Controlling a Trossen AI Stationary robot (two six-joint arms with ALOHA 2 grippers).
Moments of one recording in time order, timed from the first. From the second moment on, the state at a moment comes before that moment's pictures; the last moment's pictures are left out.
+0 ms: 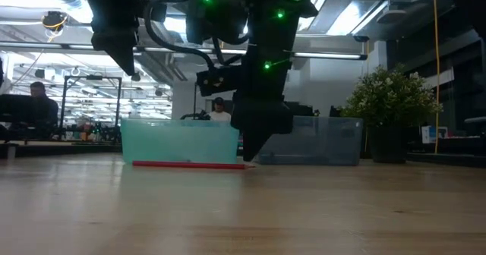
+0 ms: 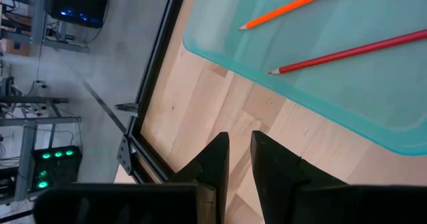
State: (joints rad) left arm -0.18 1.44 1.12 -1.34 -0.74 -0.64; right arm 0.16 2.27 1.74 -0.90 0.40 0.13
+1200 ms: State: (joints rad) left arm -0.19 1.44 1.12 -1.34 -0.74 -0.64; right arm 0.21 2.29 1.74 -0.85 0.37 0.12
